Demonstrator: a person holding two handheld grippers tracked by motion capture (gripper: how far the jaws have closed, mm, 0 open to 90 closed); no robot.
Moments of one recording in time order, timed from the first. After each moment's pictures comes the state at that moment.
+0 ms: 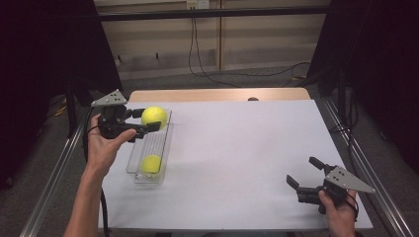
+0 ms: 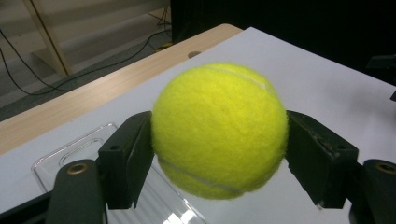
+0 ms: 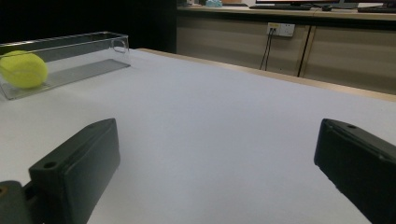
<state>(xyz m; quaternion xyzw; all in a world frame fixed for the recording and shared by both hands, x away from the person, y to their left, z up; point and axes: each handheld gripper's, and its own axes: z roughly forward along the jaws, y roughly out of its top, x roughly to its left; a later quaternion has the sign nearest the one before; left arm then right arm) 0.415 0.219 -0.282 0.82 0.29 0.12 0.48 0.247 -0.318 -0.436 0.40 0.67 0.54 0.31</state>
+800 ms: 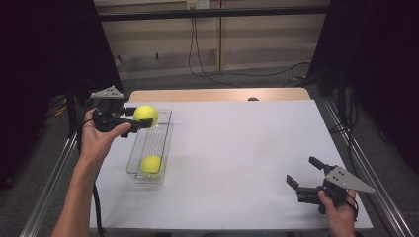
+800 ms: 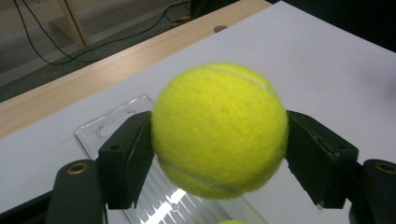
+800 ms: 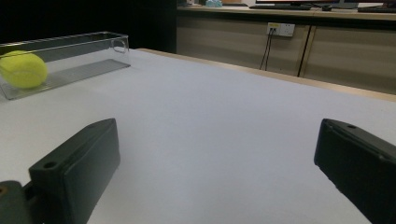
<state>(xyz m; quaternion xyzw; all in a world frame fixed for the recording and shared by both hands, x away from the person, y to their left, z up) 0.437 0.235 -0.282 0.83 0.33 0.12 0.43 0.247 -0.318 -0.436 0.40 0.67 0.54 0.31</state>
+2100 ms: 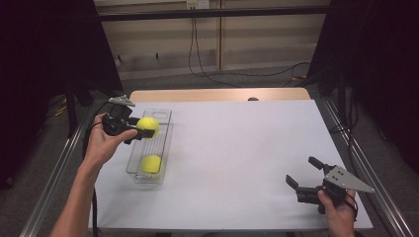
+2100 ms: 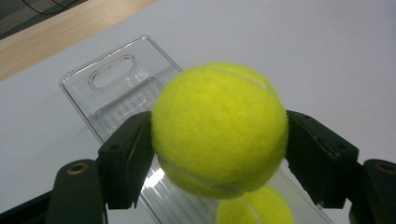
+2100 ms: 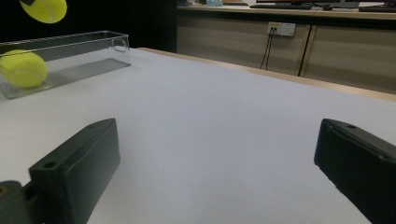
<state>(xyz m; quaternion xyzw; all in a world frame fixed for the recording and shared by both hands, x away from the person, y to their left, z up) 0.449 0.229 -0.316 0.87 0.34 0.09 0.34 0.248 -0.317 -0.436 0.40 0.67 0.54 0.31</state>
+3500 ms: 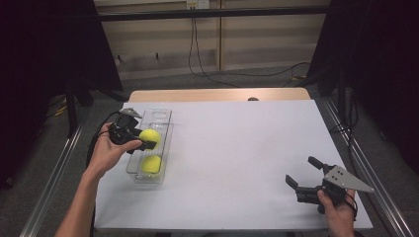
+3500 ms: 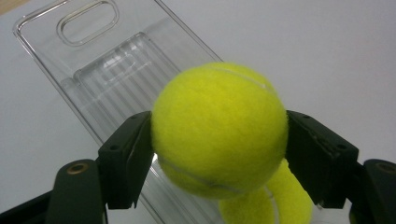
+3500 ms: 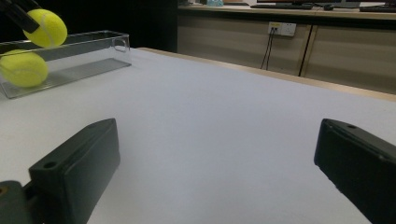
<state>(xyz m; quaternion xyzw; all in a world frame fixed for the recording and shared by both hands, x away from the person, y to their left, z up) 0.447 0.226 -0.349 0.89 0.34 0.06 0.29 0.248 -0.317 -0.437 0.40 0.67 0.54 0.31</state>
